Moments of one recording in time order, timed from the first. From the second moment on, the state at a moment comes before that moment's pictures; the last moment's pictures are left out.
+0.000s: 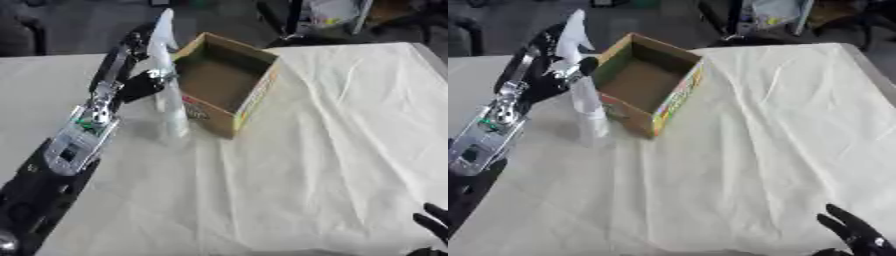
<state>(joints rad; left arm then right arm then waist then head) -0.33 0.52 -0.10 -1.72 0.00 0.19 0.16 0.24 0.02 -0.10 -1.93 -0.20 -0.26 0.90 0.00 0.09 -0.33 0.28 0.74</state>
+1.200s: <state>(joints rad) -0.39 0.53 -0.13 -1.66 0.02 0.17 0.12 0.24 0.02 -0.09 -1.93 -0.20 -0.26 0.90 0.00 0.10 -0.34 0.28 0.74</state>
